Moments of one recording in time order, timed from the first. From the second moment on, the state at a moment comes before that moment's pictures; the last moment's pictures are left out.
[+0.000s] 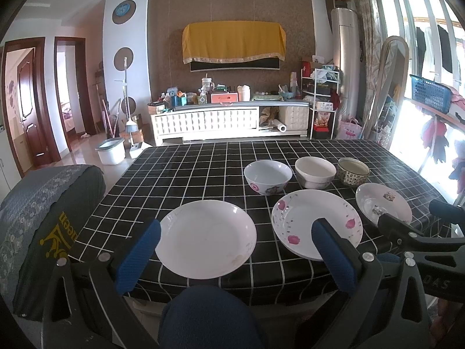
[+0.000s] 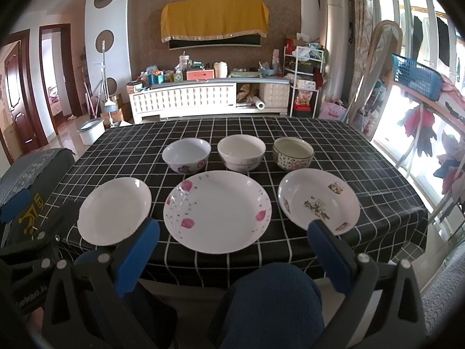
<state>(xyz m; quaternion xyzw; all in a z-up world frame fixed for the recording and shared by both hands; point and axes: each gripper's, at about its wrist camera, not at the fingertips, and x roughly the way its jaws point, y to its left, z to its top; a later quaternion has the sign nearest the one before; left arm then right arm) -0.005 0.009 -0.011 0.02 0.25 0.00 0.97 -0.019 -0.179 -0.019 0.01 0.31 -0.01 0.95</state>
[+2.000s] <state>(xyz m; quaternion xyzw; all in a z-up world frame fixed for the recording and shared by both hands) 0.170 0.154 -0.090 -0.05 0.50 0.09 0.86 0.181 -0.053 -0.079 -0.02 0.46 0.15 0.87</state>
